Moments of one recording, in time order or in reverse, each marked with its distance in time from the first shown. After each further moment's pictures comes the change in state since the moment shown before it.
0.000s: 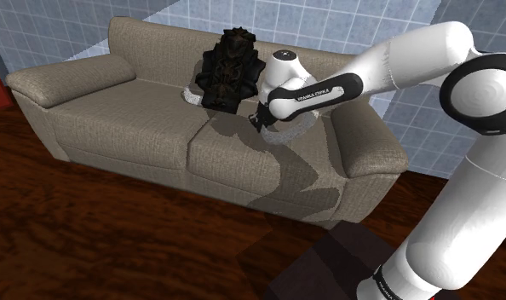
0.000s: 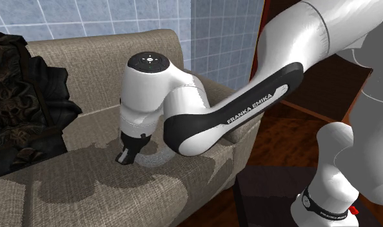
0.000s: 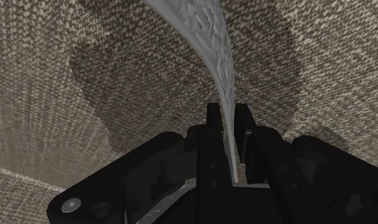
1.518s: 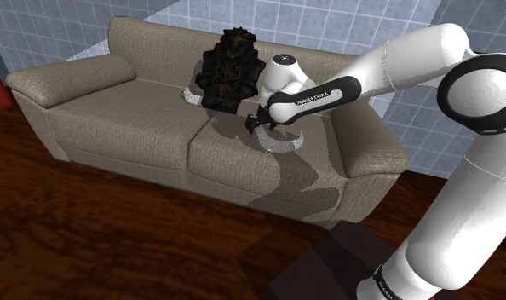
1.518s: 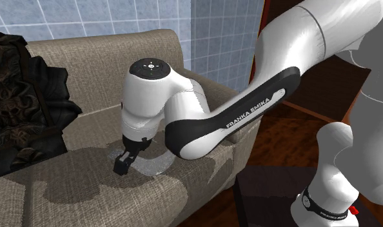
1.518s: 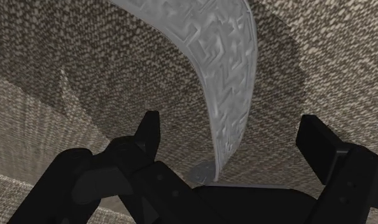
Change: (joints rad) arm -0.001 0.011 -0.003 -0.018 -0.009 0.027 0.008
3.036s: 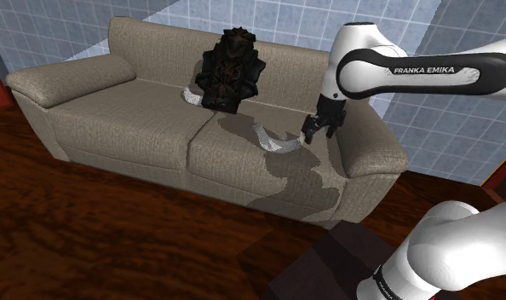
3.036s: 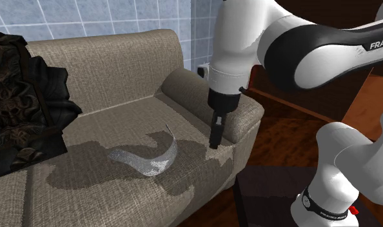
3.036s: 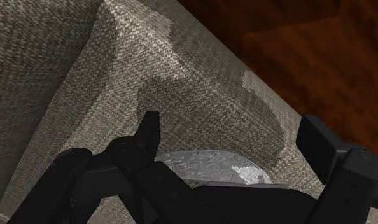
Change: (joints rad) arm 0.023 -0.657 -0.078 -0.340 0.219 -0.565 -0.342
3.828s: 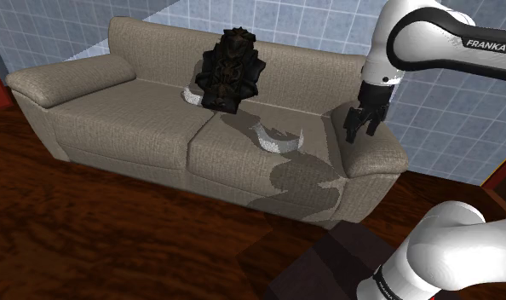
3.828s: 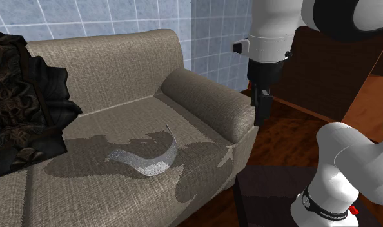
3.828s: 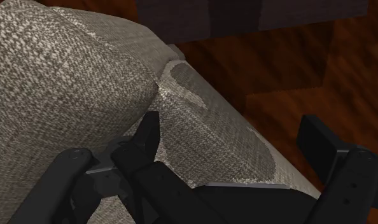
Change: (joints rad) arm -0.011 -0.215 -0.060 0.044 -0.006 -0.393 -0.135
